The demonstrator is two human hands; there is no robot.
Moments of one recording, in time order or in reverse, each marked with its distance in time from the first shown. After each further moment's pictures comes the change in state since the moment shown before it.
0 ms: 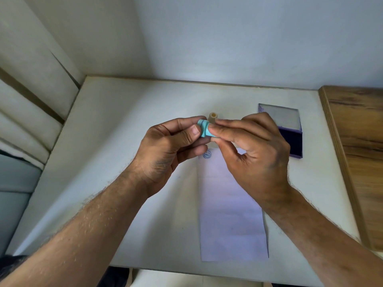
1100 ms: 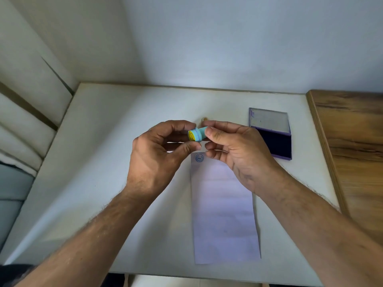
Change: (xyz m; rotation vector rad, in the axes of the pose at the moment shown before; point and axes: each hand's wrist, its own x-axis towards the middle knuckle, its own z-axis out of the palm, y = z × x) left_hand -0.003 -0.013 0.001 0.605 0.158 0.449; right_hand 0.020 0.004 0.003 1.002 -0.284 1.300
